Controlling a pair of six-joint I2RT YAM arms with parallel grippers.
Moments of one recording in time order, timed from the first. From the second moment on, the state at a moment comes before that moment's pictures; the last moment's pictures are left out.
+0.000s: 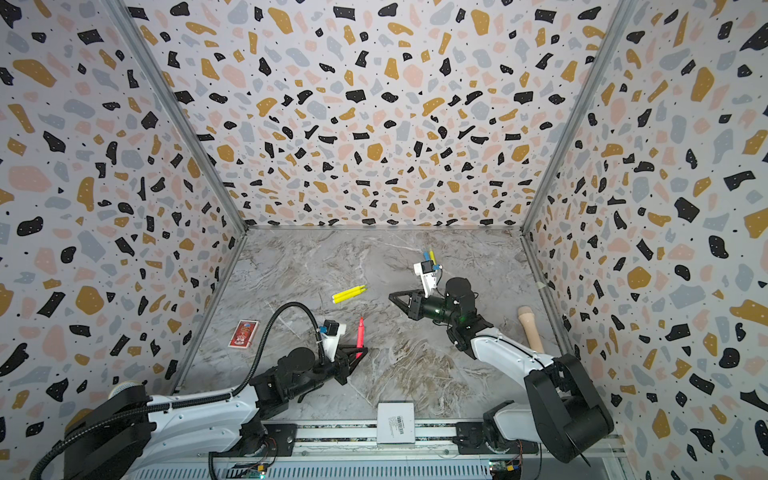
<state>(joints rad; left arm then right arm) -0.99 1.07 0.18 0.60 -0.01 -0.57 0.49 1.31 0.59 0.60 -0.73 0.69</state>
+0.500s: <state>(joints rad) -1.06 1.21 0.27 0.72 -0.01 -0.61 0.59 1.37 0.57 0.87 -0.73 0.81</state>
